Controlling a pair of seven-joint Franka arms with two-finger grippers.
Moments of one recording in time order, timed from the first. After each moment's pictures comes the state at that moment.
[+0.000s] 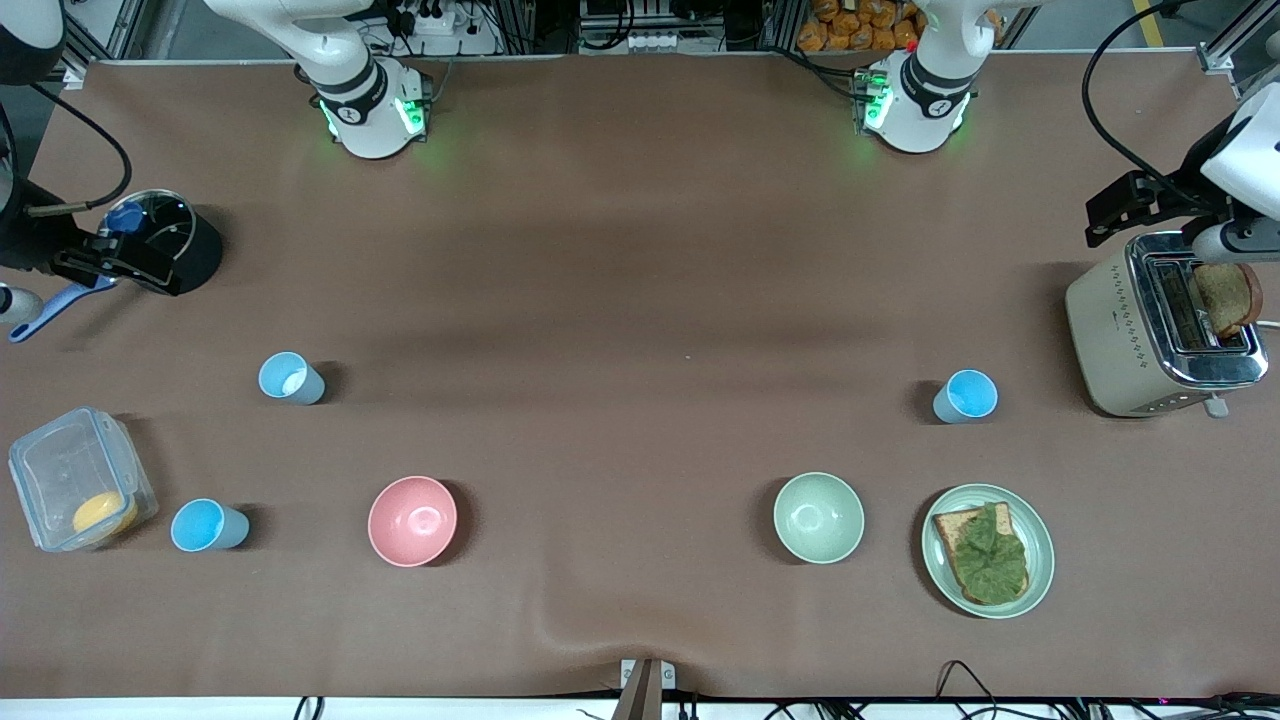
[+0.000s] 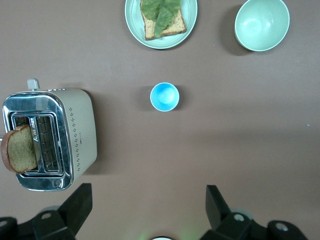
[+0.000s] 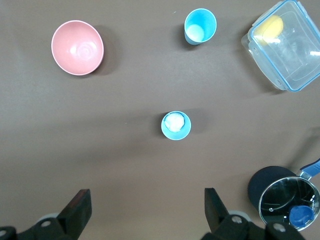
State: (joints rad) left arm 0.07 -0.04 -0.15 -1.58 0.04 1.50 -0.06; right arm 0.07 0.03 -0.09 -1.57 0.01 1.56 0.09
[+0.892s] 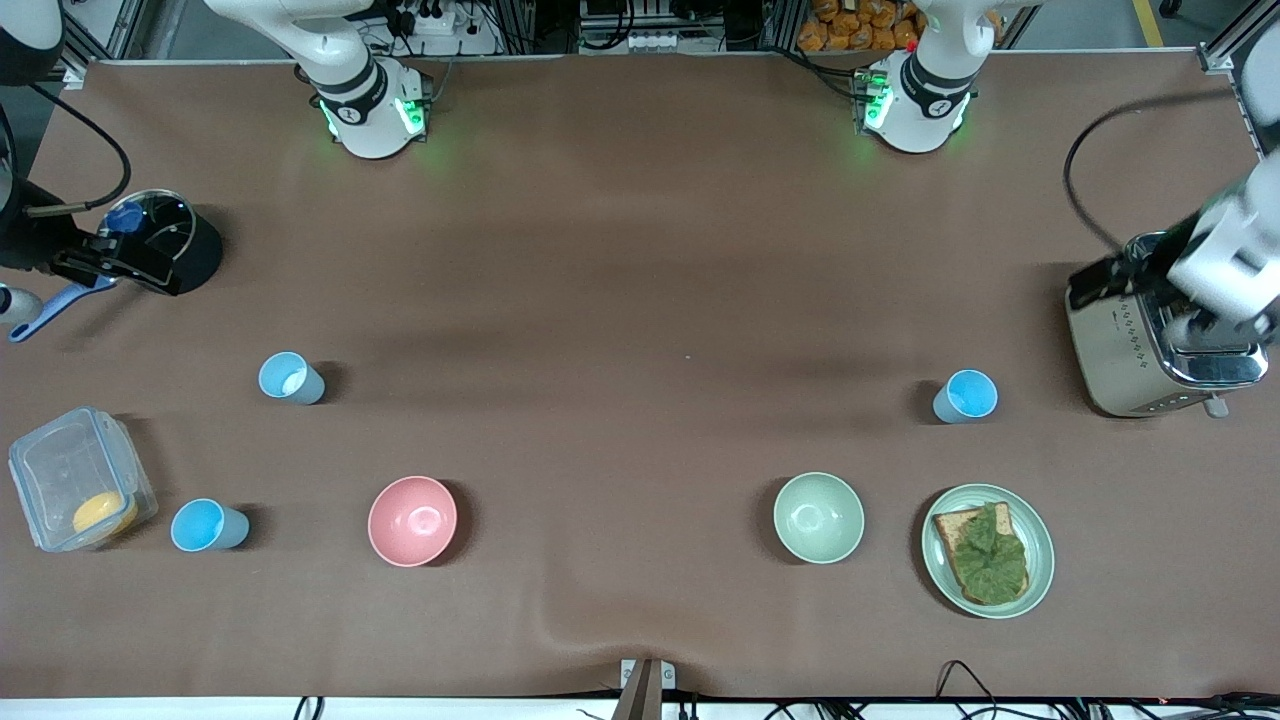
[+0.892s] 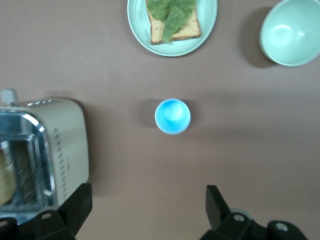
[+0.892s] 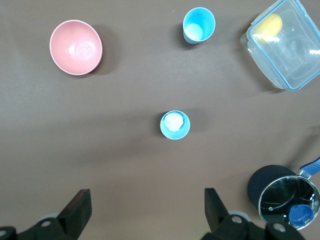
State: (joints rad) left arm 0.12 0.10 -0.14 -1.73 0.04 1.77 -0.06; right arm 0.06 0.04 -0.09 -1.57 0.02 1.56 0.09
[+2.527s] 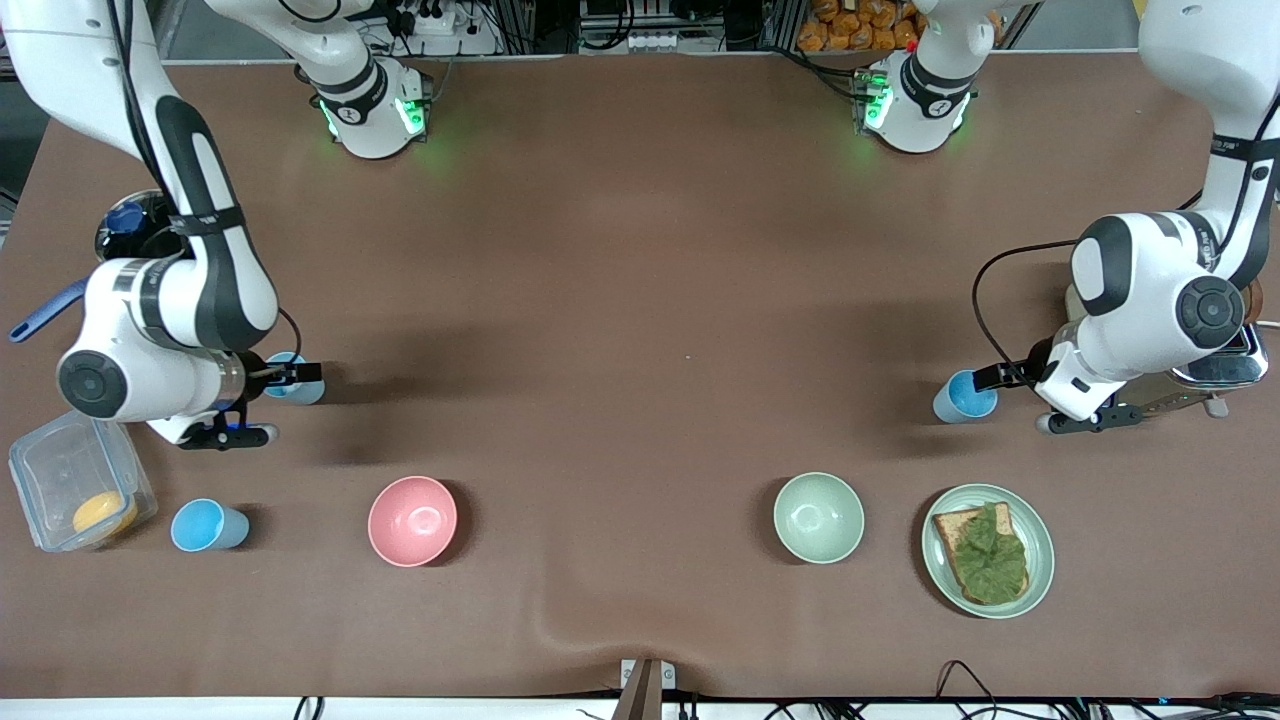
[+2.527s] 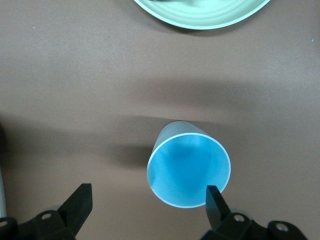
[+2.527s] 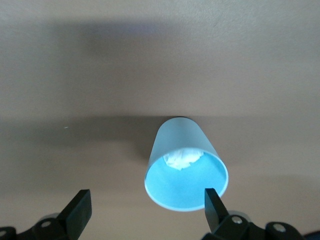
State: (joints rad) left arm 0.17 0.34 -0.14 -2.02 0.00 2.26 -0.08; right arm 0.05 0.46 -0.09 -1.83 0.02 1.95 -0.08
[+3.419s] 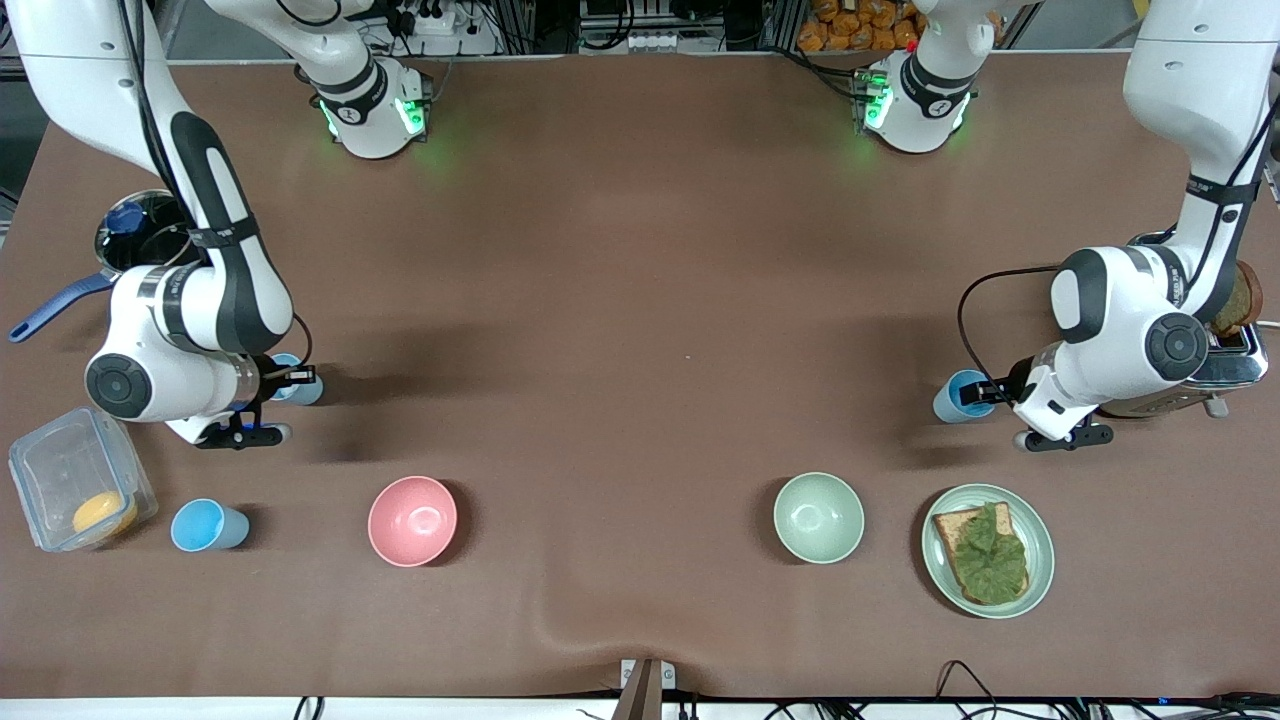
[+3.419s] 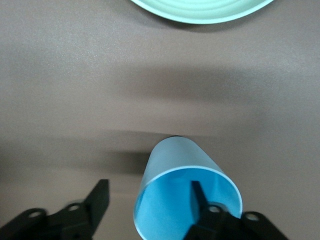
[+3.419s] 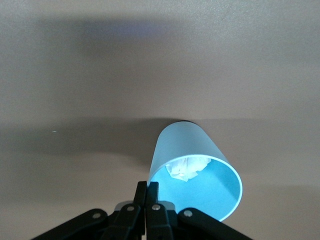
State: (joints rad) left arm 0.17 0.45 -0.15 -1.97 0.00 2.30 -0.06; right arm 0.05 0.47 -0.09 -1.85 0.02 1.98 -0.09
